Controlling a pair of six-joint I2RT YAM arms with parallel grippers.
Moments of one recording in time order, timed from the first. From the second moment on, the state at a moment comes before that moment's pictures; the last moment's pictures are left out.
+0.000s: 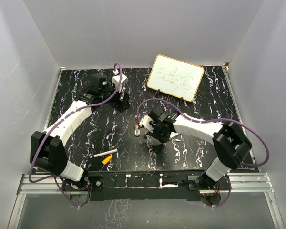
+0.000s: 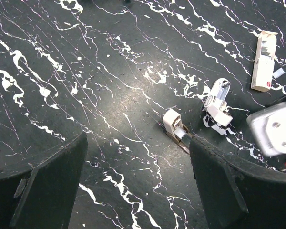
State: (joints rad) left arm -0.35 1.48 1.19 -0.39 0.45 0.22; right arm 0.80 1.62 1.02 -0.69 -0.09 -0.38
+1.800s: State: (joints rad) left arm -0.76 1.90 1.45 -0.70 0.41 0.79; right arm 0.08 1.25 0.92 -0.37 -0.60 -0.33
